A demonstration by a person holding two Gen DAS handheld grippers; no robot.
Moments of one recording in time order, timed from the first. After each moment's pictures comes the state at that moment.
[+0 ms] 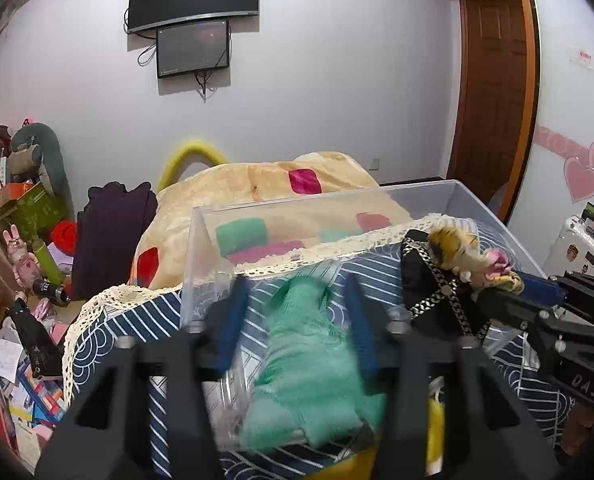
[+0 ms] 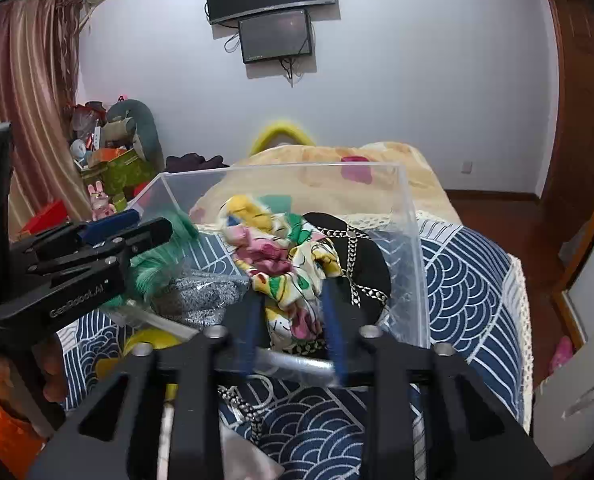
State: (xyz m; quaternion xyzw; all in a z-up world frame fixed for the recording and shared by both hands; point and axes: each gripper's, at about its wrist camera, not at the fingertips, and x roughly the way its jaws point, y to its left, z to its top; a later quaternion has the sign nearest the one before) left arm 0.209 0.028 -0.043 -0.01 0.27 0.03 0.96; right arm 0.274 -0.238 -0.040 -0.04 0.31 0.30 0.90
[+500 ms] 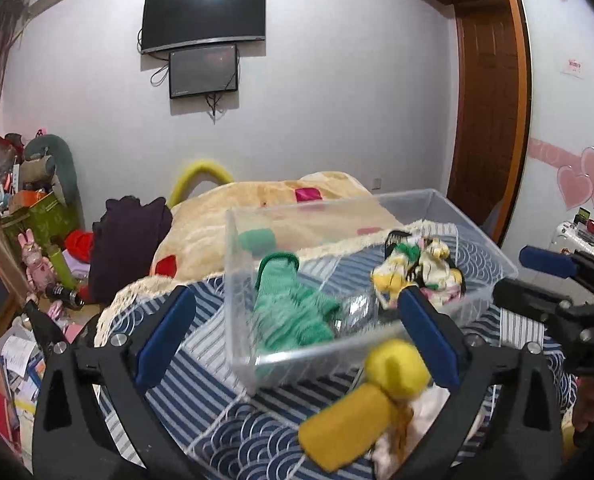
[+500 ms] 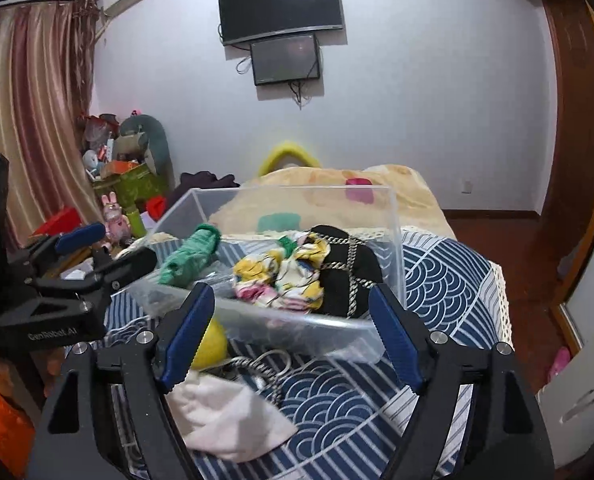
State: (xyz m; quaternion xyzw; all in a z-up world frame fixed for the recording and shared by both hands) left arm 0.146 0.029 -0.033 -0.01 0.24 0.04 0.97; right arm 0.238 -0.264 -0.018 -0.03 0.27 0.31 0.91
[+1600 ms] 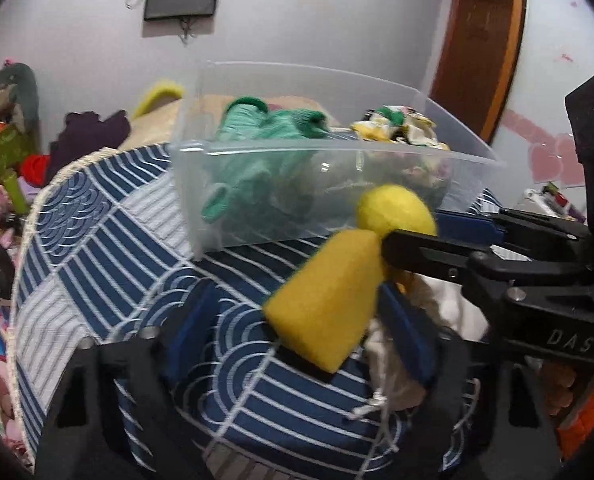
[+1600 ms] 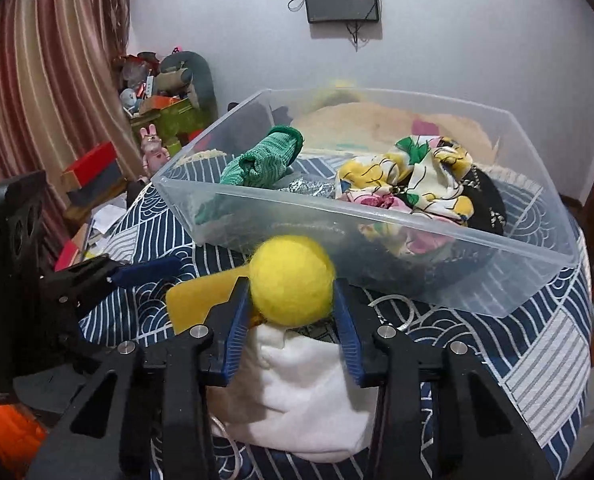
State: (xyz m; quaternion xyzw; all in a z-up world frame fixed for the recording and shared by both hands) left arm 0.135 0.030 -0.114 -0.07 0.34 -0.04 0.94; right arm 0.228 -0.188 -0.074 -0.08 0.35 0.39 0.85
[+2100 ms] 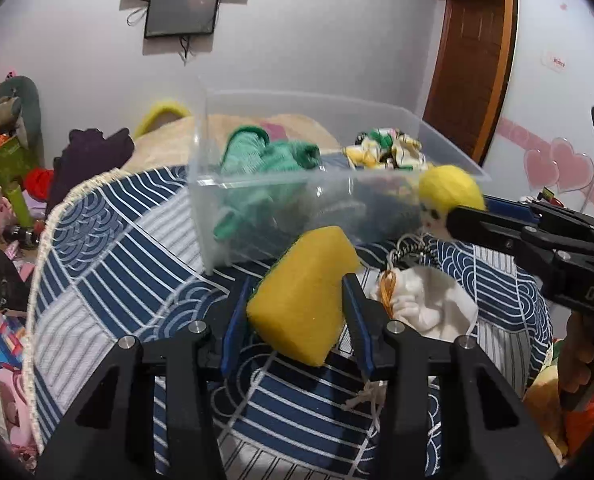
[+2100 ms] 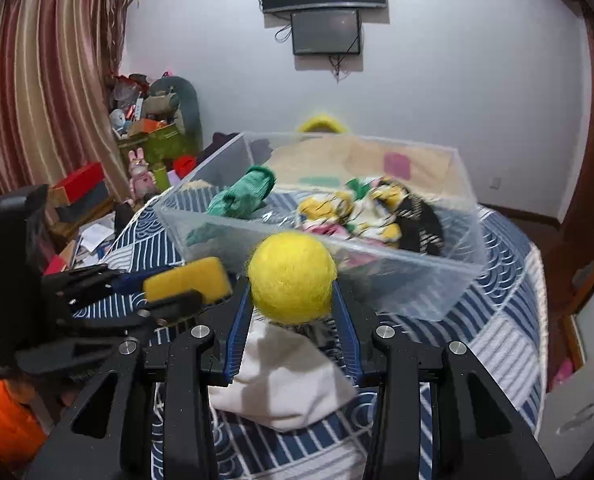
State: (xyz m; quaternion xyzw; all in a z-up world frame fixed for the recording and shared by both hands) left arm 0.117 0.029 -0.093 -0.06 0.30 -0.03 0.95; right arm 0.212 -0.219 -0.050 -0.08 0.30 0.36 0.88
